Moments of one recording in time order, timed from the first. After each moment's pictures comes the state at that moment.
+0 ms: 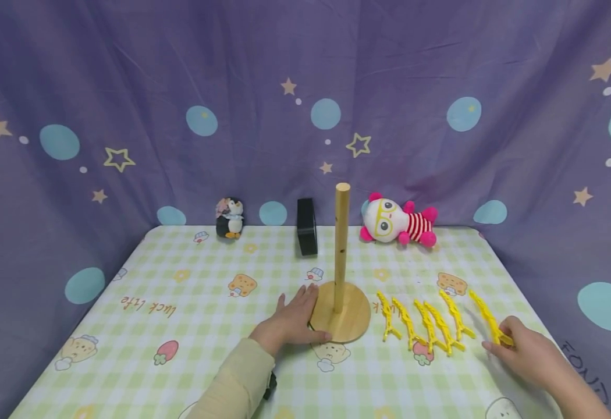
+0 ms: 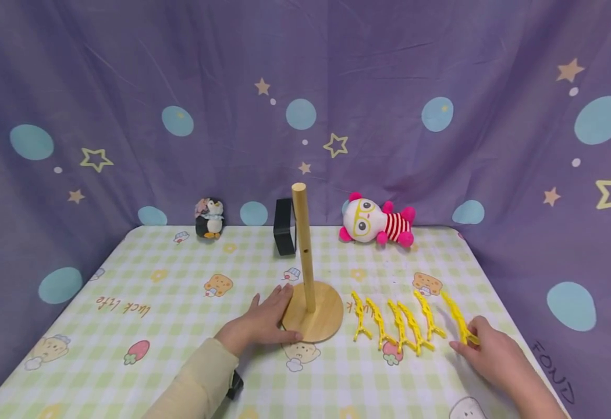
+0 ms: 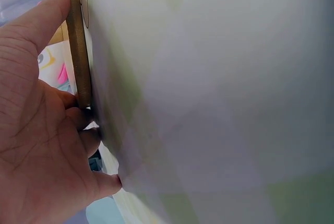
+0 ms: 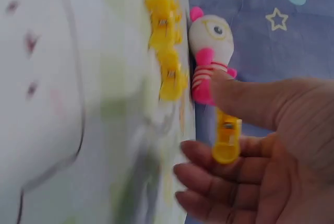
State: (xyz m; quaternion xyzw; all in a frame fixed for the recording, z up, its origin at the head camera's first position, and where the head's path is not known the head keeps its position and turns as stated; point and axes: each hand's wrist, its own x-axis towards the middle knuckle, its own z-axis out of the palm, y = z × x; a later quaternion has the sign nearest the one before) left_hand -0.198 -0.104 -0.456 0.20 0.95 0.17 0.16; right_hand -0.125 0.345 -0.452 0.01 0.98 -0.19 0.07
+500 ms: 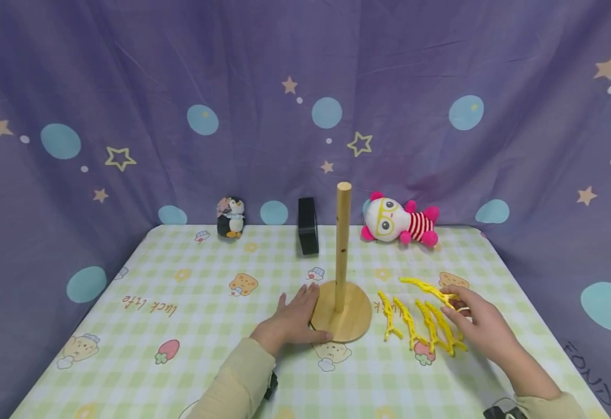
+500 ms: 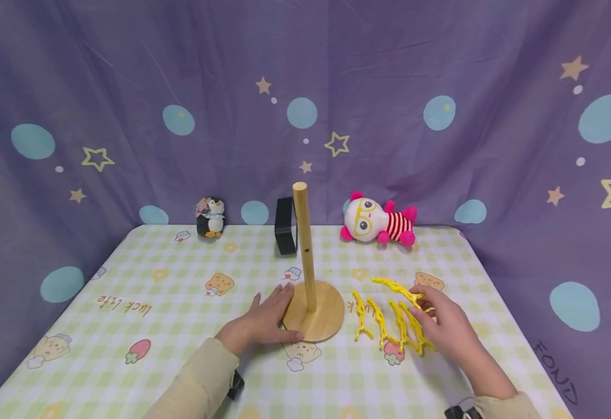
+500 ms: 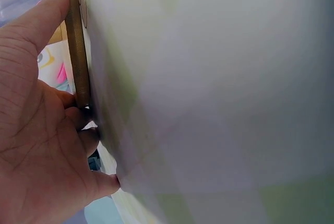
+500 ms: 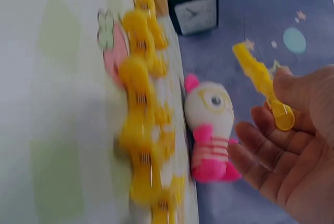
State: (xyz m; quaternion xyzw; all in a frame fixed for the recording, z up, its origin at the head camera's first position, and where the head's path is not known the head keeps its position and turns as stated) left_hand -0.199 -0.105 -0.457 0.21 0.95 0.18 0.16; right_hand -0.148 0.271 -0.431 -0.12 0.93 -0.33 -0.10
